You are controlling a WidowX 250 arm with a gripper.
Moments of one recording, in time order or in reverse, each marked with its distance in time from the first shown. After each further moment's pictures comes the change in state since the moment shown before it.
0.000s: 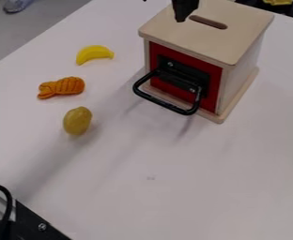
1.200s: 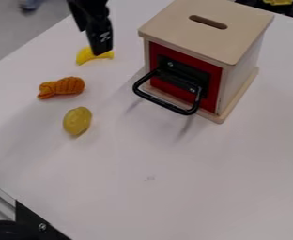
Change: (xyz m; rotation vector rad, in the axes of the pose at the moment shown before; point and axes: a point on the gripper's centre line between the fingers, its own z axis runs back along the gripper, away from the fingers) arm -0.076 0.102 -0.066 0.012 0.239 -0.296
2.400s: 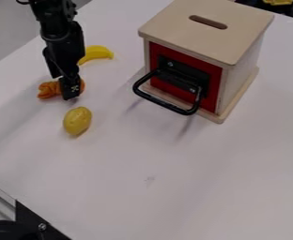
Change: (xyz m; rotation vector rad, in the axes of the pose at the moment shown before) arm -0.047 0.034 -0.110 0.008 0.149 0.031
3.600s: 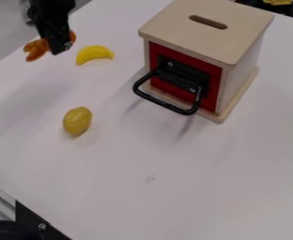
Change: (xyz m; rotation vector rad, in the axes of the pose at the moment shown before) arm 0.010 -0.004 0.112 0.088 -0.134 0.103
